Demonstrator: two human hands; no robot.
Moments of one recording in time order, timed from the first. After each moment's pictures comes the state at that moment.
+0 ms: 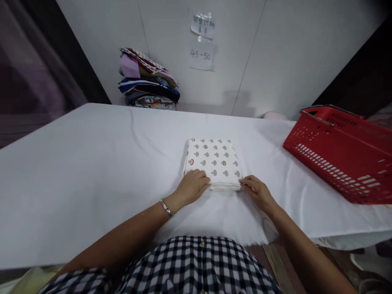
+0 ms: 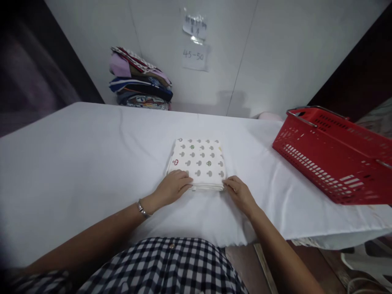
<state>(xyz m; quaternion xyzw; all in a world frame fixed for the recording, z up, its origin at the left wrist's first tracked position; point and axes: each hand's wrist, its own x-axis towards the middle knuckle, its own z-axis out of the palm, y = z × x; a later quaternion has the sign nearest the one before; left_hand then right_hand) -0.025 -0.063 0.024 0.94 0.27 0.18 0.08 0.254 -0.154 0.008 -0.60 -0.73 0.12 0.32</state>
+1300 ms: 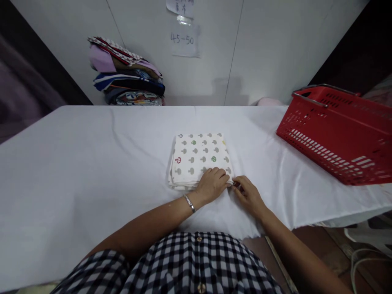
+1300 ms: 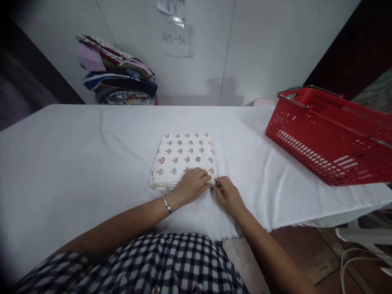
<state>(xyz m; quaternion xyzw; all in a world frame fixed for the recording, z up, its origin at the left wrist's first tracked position) 0.072 -0.081 0.015 0.96 0.20 0.20 0.04 0.236 -0.178 -0.009 -0.61 -0.68 0.14 0.37</state>
